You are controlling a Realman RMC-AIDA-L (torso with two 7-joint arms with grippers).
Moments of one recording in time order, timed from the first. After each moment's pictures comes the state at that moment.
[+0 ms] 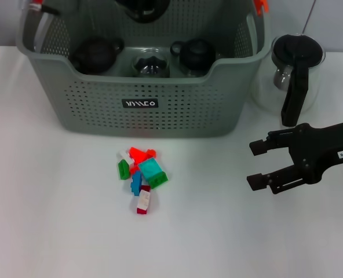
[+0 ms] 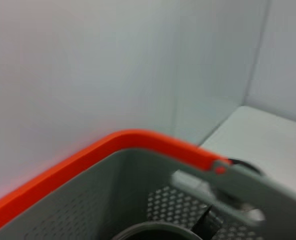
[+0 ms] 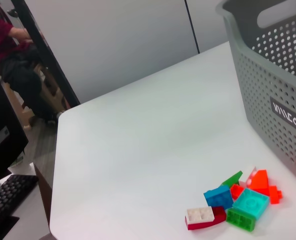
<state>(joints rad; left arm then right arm) -0.95 -1.96 0.91 0.95 2.28 1.31 -2.12 0.66 2.00 -0.86 -0.82 -2.14 -1.76 1.69</state>
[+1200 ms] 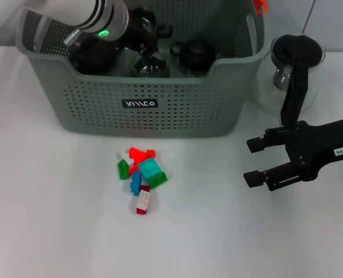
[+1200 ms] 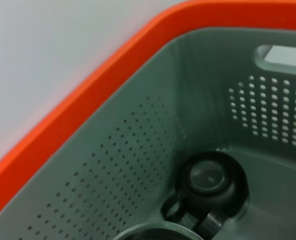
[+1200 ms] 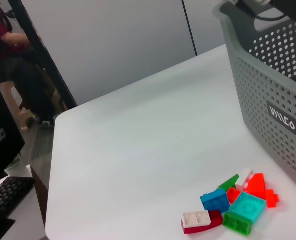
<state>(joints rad) -1.05 -2.11 1.06 0.71 2.76 0.83 -2.15 0.67 2.01 -0.86 -0.81 -2.14 -1.75 1.68</state>
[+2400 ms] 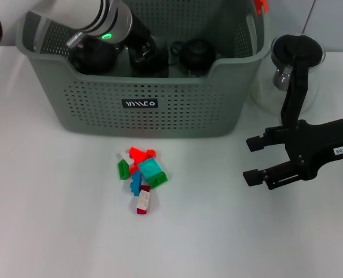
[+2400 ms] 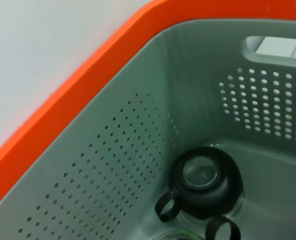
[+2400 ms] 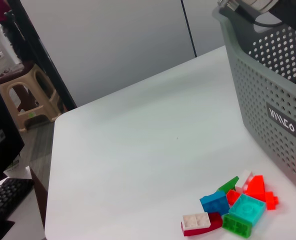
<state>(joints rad) -1.04 -2.12 1.09 0.73 2.78 0.84 -2.17 0.67 2.01 -0.86 -0.81 -2.14 -1.75 1.69</state>
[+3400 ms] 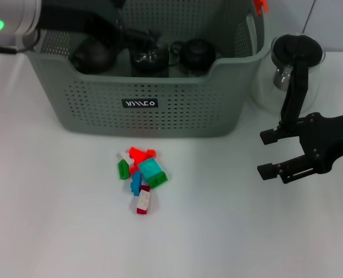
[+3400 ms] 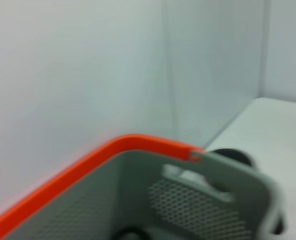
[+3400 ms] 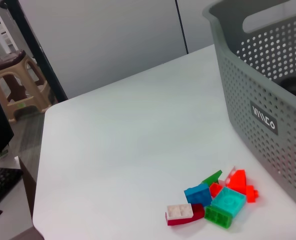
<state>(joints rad) -0.50 -2.17 1.08 1.85 2.34 1.52 -2.30 0.67 1.97 -0.85 -0.82 -2.14 -1.75 1.67</state>
